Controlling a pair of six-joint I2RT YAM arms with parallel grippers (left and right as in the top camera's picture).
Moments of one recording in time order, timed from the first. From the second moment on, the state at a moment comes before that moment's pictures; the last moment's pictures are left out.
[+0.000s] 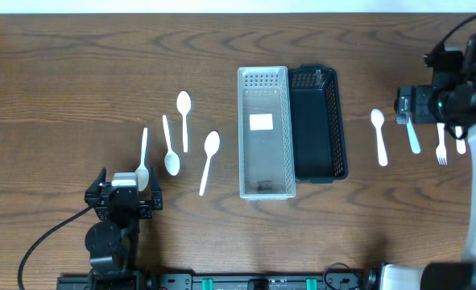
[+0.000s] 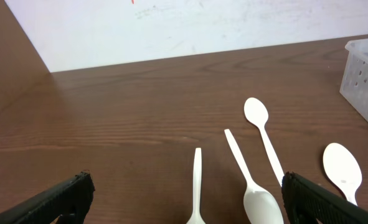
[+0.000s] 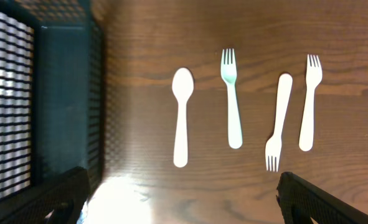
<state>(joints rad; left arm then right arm) 0.08 0.01 0.09 -0.29 0.01 0.15 -0.21 1.53 1.56 -1.15 -0.05 -0.18</state>
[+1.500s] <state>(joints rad) 0.08 0.01 0.09 -0.29 0.01 0.15 -0.12 2.04 1.54 -1.00 0.06 -0.01</state>
